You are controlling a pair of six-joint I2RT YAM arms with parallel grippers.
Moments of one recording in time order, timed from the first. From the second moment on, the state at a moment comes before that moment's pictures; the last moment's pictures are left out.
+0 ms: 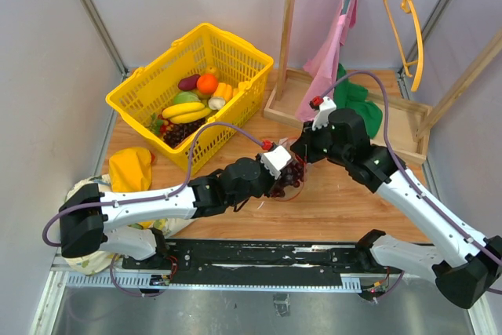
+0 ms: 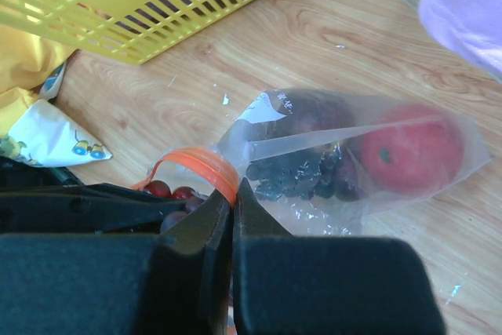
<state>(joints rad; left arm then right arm) -1.19 1.29 0.81 0.16 -0.34 -0.04 0.64 1.02 1.02 -0.50 -0.10 0.32</state>
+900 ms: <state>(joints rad) -1.13 1.50 0.85 0.30 -0.50 -0.10 0.64 1.05 1.02 -0.49 -0.26 0.34</state>
